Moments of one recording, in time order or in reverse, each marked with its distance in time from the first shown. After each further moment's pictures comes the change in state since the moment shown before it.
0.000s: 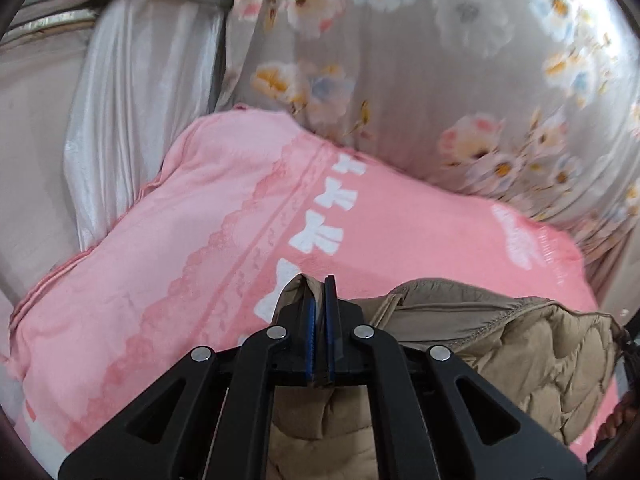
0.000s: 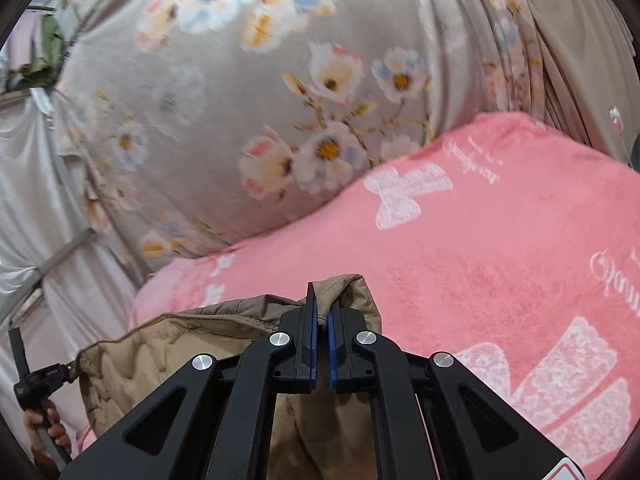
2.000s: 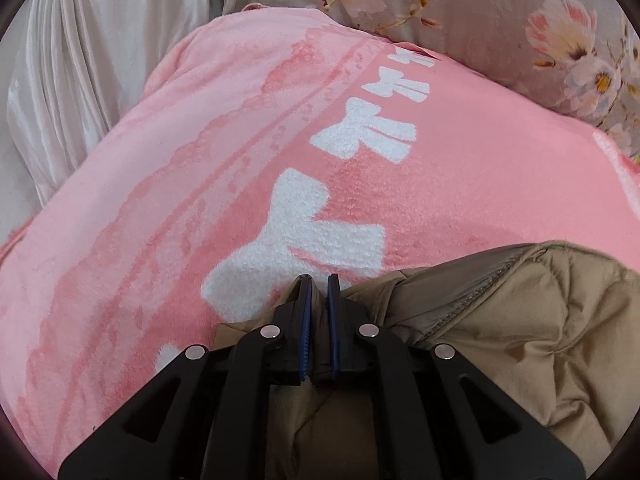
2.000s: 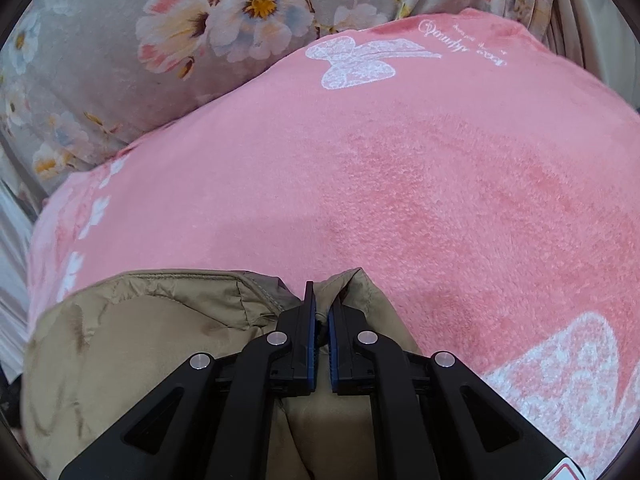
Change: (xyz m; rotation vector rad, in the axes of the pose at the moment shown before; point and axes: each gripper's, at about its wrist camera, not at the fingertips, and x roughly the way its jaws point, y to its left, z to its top) left arm 0.187 -0.003 -0.070 0.005 0.192 0.203; right arm 0.192 -0.027 -0.077 -0.018 0.322 -0.249
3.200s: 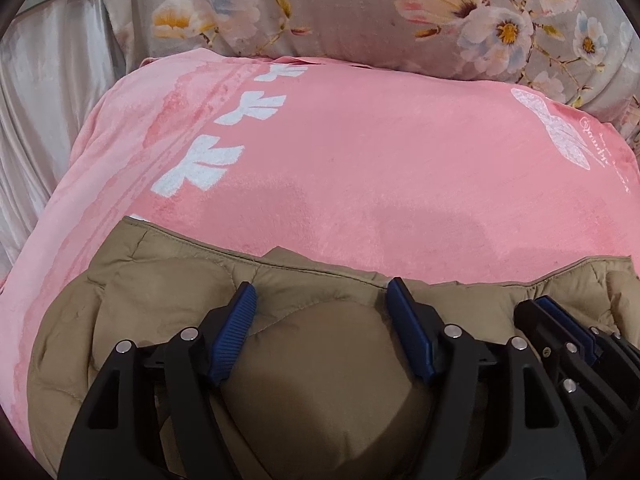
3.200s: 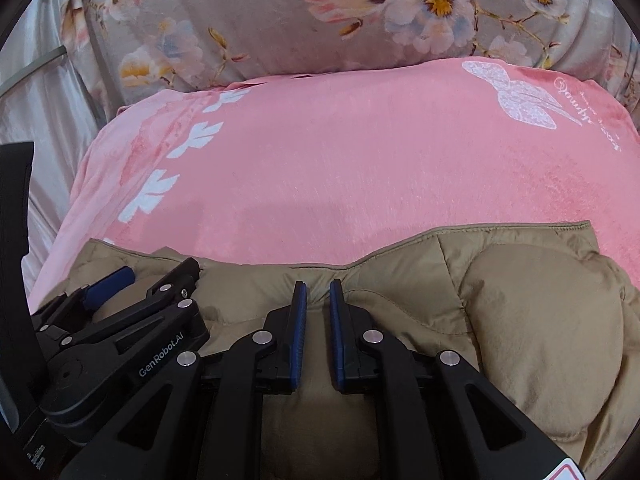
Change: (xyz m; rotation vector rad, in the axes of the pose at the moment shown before) left arm -0.040 -0.156 -0.020 0.214 -0.064 -0.061; right arm 0.016 0.163 -0.054 -0.353 0.001 0.117
